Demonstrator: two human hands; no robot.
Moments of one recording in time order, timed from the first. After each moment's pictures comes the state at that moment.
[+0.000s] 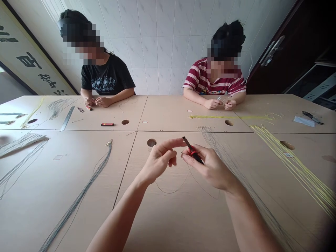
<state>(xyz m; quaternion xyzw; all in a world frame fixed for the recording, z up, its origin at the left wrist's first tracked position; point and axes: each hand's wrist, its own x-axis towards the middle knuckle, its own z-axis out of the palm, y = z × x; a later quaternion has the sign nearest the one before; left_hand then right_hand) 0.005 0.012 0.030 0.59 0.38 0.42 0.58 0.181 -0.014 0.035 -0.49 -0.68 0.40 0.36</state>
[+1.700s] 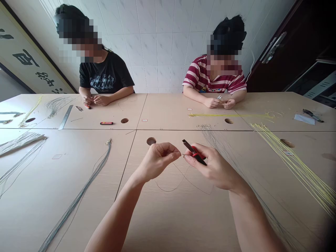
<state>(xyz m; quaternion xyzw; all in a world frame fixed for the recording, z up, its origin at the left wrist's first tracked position) -0.004 0.016 0.030 0.65 0.43 0.33 0.54 0.187 -0.015 0.038 -0.51 -0.72 0.35 0.32</state>
